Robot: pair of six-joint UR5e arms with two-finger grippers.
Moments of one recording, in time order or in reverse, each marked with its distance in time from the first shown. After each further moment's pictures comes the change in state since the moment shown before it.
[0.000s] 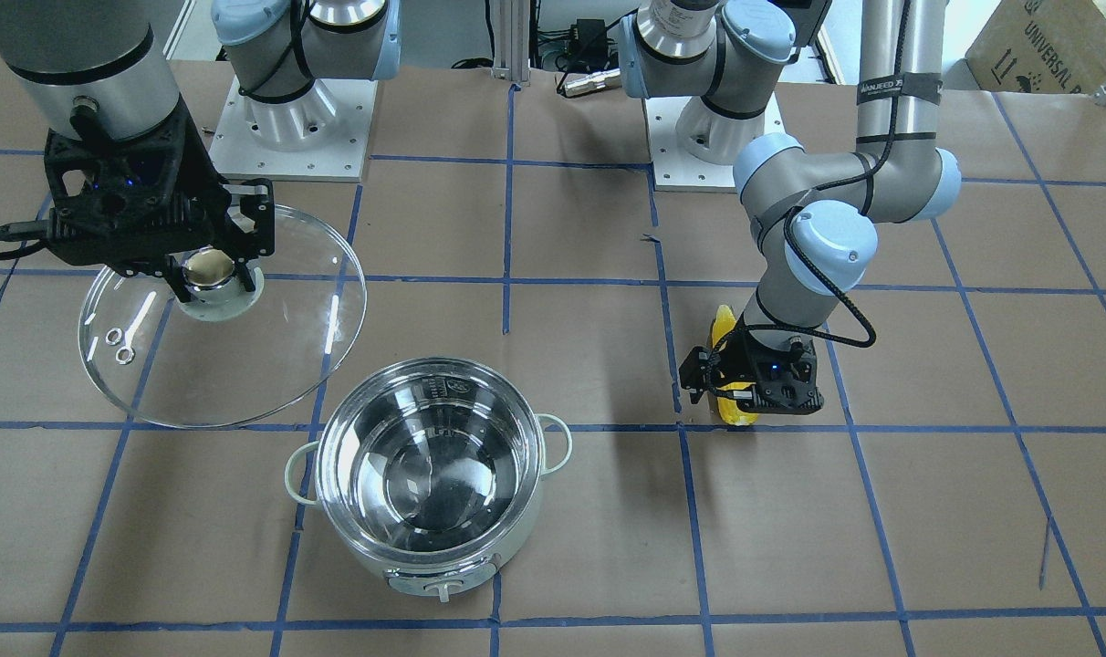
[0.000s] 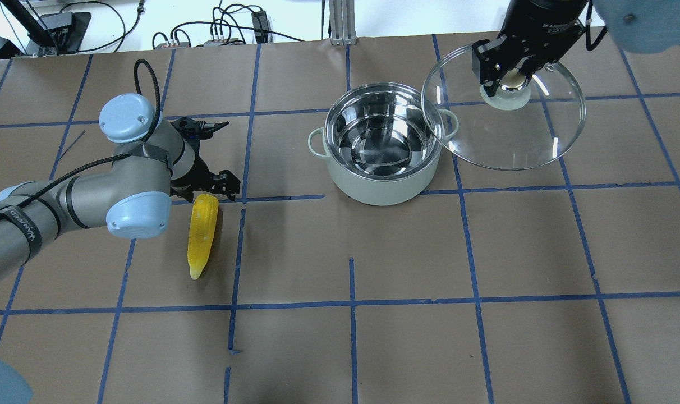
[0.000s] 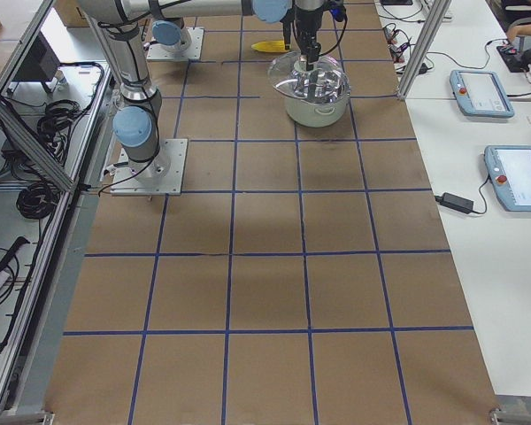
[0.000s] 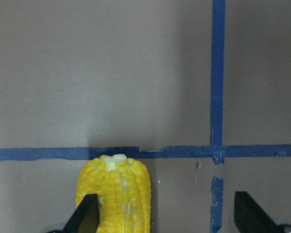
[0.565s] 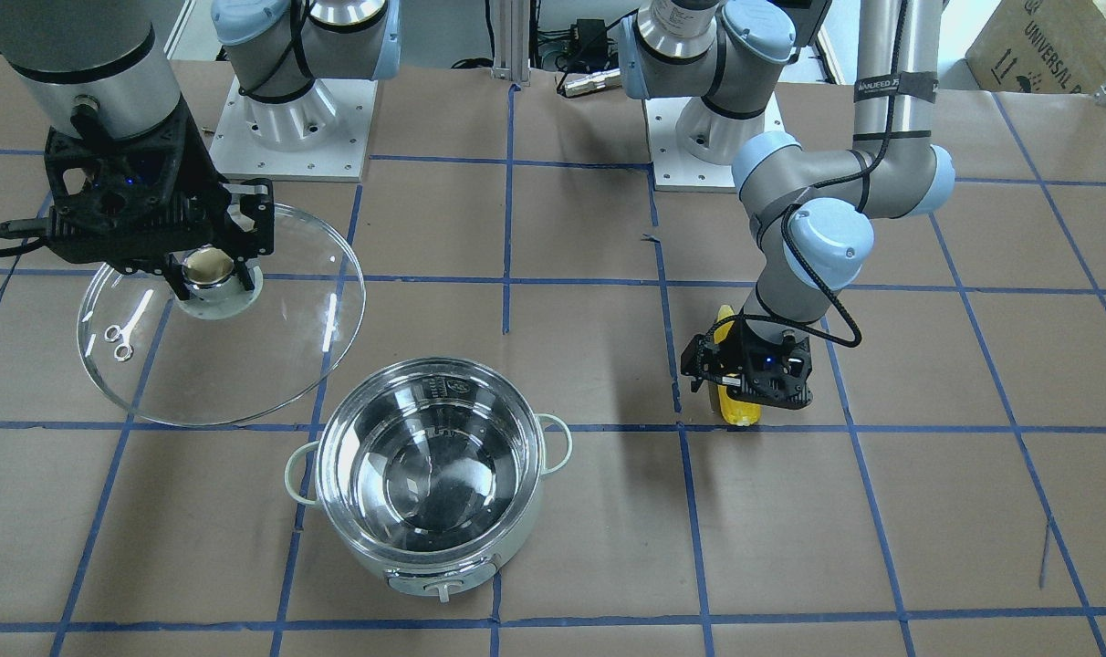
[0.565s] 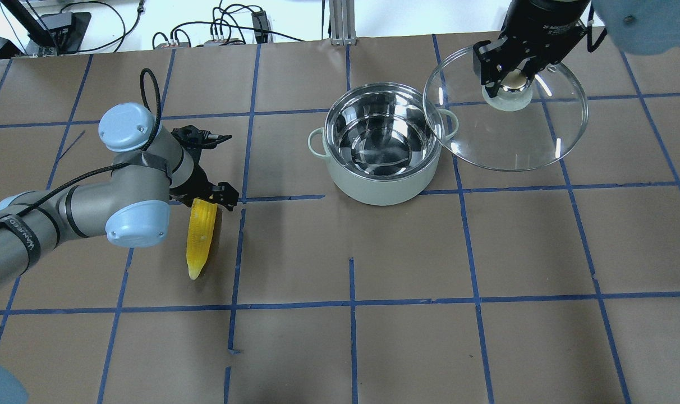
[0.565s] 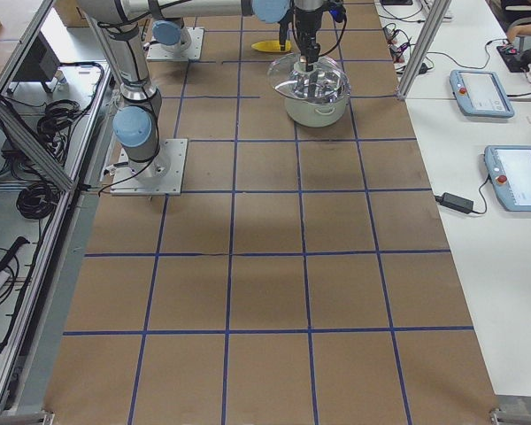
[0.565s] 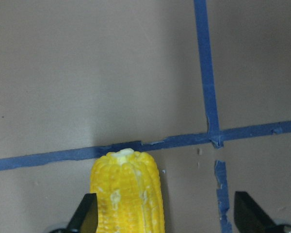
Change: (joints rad) left arm 0.028 0.006 -0.053 0.034 0.001 0.162; right arm 0.003 -0.002 0.002 0.003 -0.002 0.012
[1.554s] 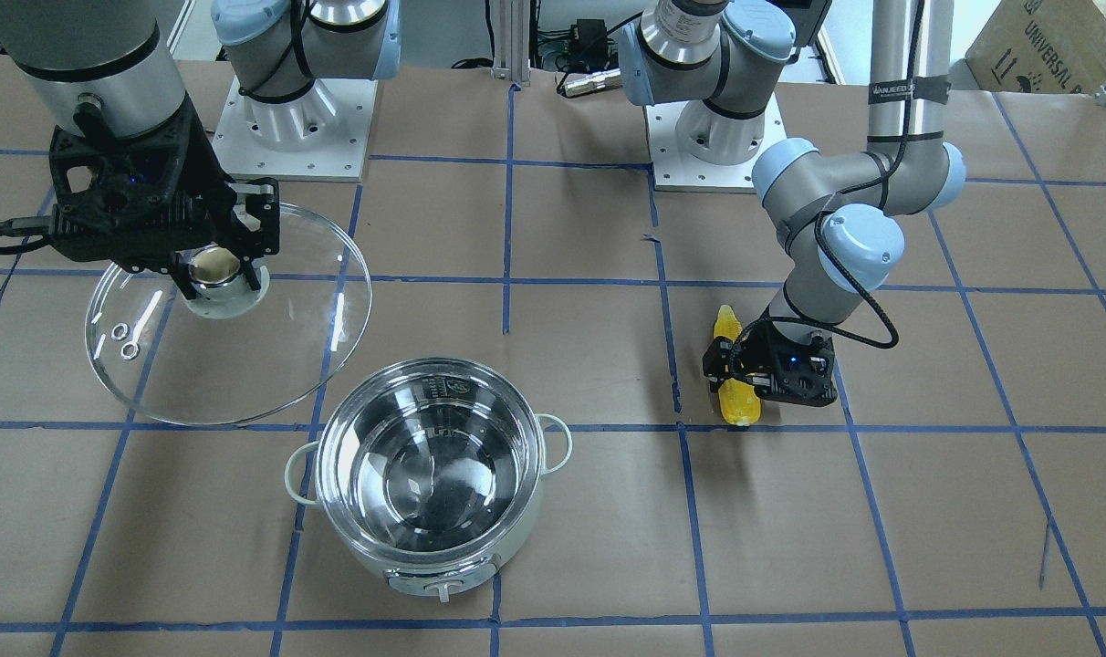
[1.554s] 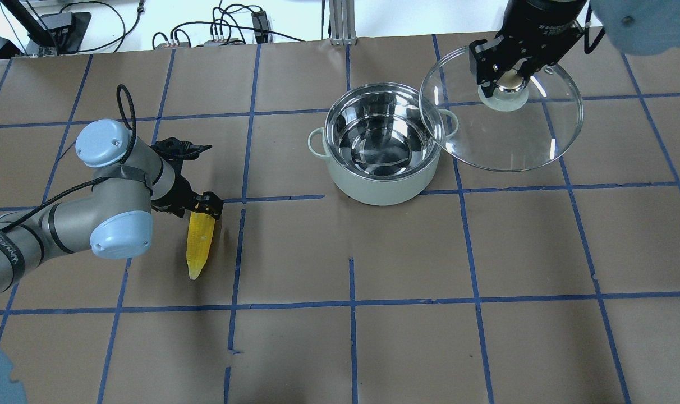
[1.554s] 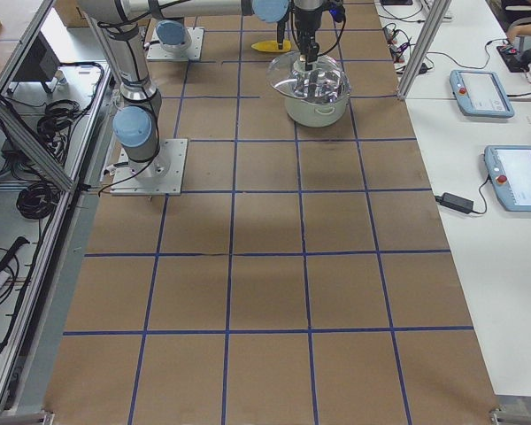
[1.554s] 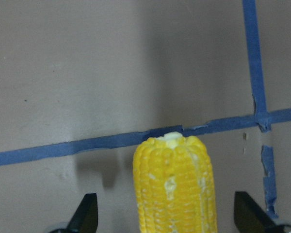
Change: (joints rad) left arm 0.070 -0.006 -0.050 0.048 -0.048 0.000; right arm 0.004 0.000 -0.002 -0.002 0.011 0.025
